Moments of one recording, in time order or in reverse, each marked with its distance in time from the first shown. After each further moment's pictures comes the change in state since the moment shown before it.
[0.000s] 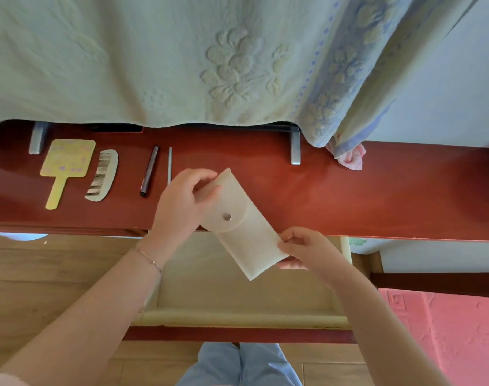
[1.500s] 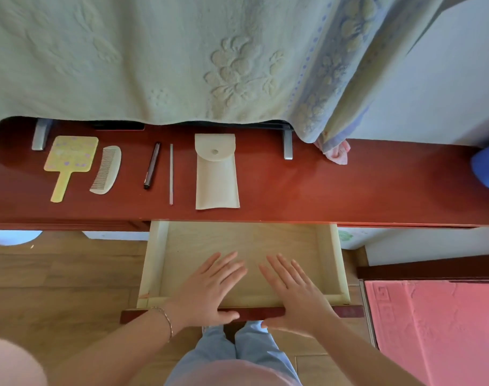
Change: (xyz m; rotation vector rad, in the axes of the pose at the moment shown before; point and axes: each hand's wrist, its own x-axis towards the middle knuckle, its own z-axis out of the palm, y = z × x) left_hand -0.134 -0.074 0.050 0.641 -0.651 0.667; right_hand -0.035 0.113 0.043 -1.396 0.064 -0.456
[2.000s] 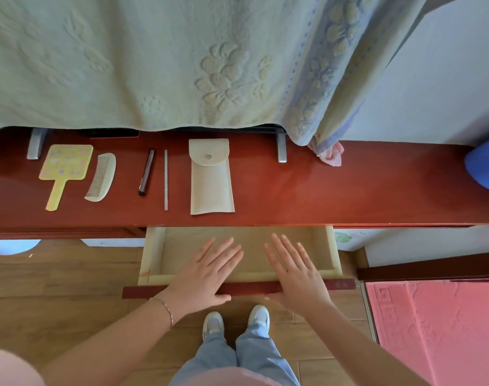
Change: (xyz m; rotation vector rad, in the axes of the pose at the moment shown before) left_hand 0.016 -0.017 -0.010 0.220 0.023 -0.019; right_hand 0.020 0.011 -0.016 -0.079 0.143 0.114
